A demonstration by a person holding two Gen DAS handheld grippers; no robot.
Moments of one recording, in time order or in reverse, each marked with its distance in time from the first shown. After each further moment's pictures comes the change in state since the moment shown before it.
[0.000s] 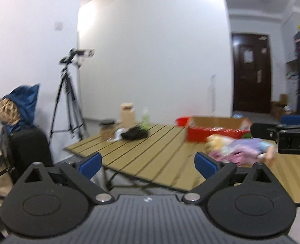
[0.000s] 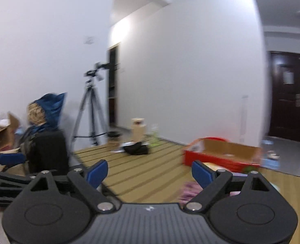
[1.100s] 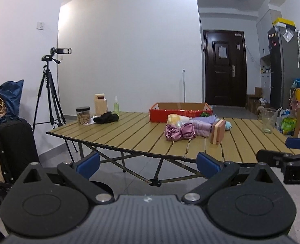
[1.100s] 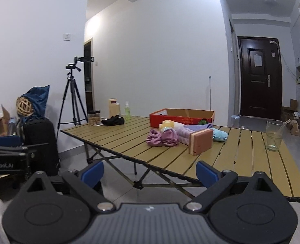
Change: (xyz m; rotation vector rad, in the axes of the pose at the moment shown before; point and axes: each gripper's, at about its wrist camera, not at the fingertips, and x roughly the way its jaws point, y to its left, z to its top) left arm -0.109 -0.048 -0.075 0.028 0.034 -0.125; right arm -0.173 -0.015 -0.116 0.086 0.065 -0.117
